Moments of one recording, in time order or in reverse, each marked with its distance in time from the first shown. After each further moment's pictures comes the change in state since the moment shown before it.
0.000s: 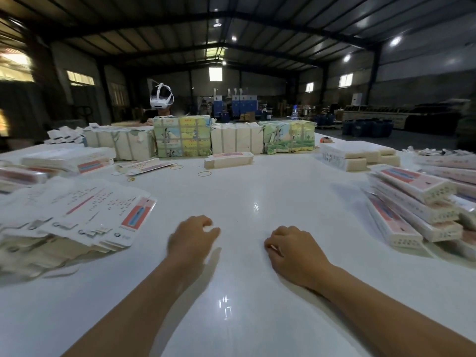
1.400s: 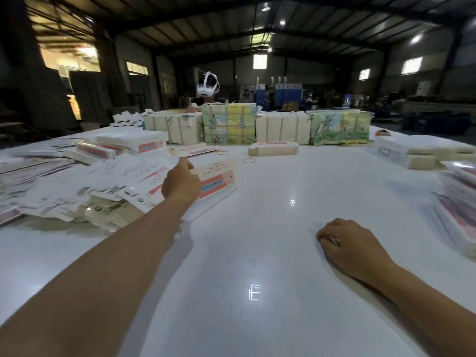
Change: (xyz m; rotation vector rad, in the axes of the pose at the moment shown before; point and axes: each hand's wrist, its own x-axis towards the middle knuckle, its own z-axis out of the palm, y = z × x) left_hand 0.045 -0.039 -0.097 0.101 0.396 -0.219; right_hand -0.008 -0.001 -0.009 0.041 -0.022 0.084
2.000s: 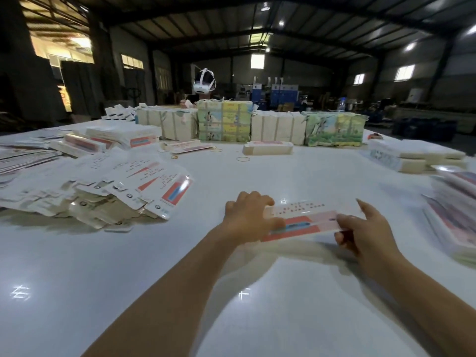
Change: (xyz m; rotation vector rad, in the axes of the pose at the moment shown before) left_hand -0.096 0.065 0.047 0.141 -0.605 0.500; right_hand 0.007 0.002 -0.019 1.388 0.281 0.533
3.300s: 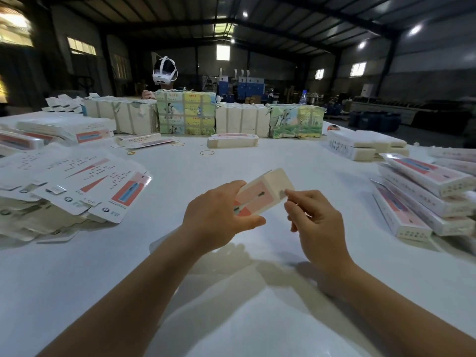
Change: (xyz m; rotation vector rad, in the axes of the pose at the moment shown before) left_hand -0.024 0.020 -0.005 -0.140 0.218 0.212; right_hand -0.029 0.005 0.012 -0.308 -0.038 -0.593
